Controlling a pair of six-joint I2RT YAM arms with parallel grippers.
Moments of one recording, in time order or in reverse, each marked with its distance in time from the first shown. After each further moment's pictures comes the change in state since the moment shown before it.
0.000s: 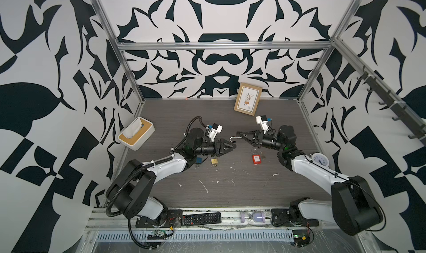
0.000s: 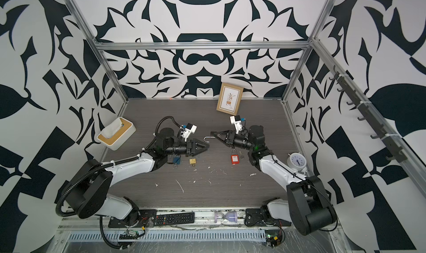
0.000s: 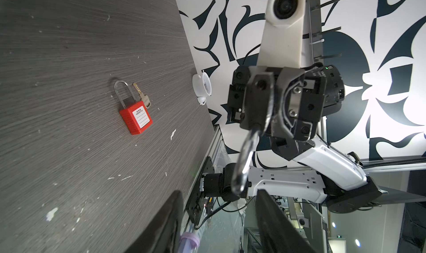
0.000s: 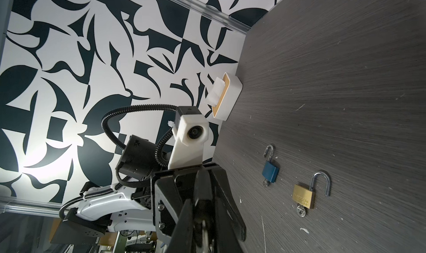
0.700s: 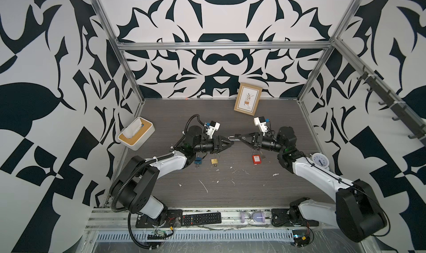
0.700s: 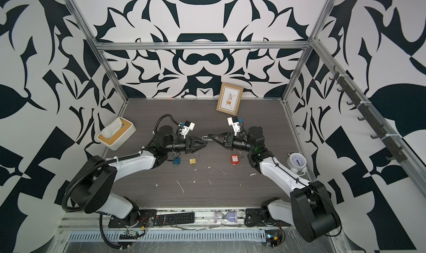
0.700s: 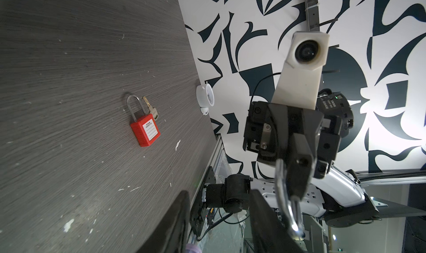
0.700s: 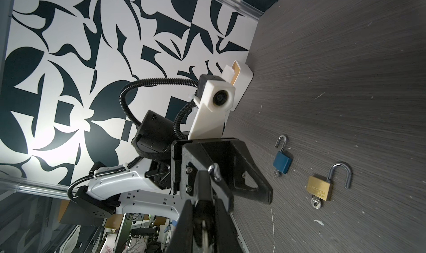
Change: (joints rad) left arm 0.051 0.055 0.014 0.045 0.005 -0.023; right arm 0.050 -0.056 -0.002 -0.032 -0.019 -0.002
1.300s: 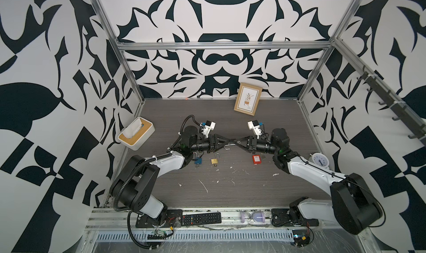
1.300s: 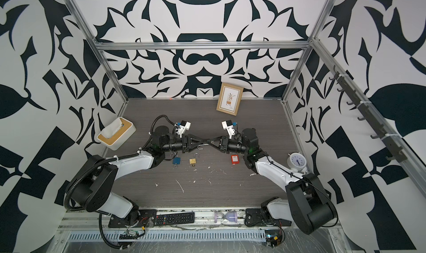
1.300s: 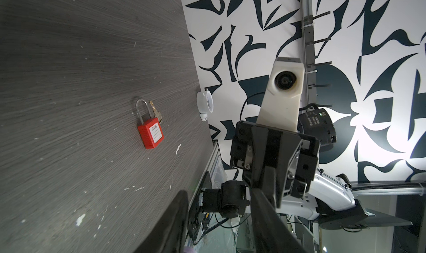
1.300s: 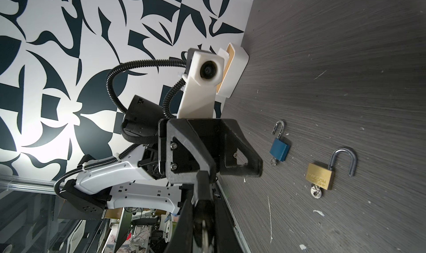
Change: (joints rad) left arm 0.042 -0.001 -0.047 0.077 0.029 -0.071; right arm 0.051 0.076 -0.016 0.031 0.026 -0.008
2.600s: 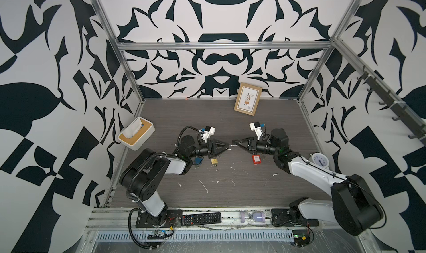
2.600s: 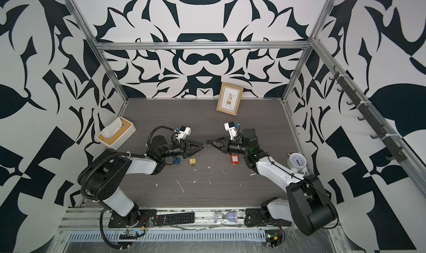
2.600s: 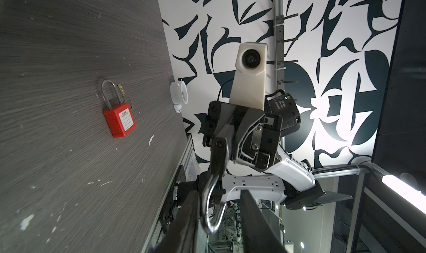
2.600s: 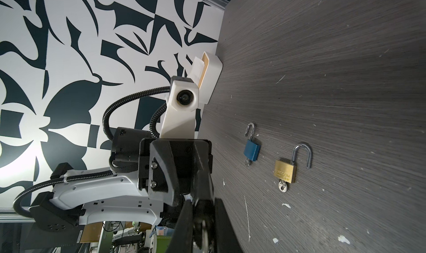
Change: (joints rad) left arm -0.006 0.129 -0.136 0.520 0.050 -0.288; right arm -0.013 -0.017 -0.001 -0.148 0.081 -0.098
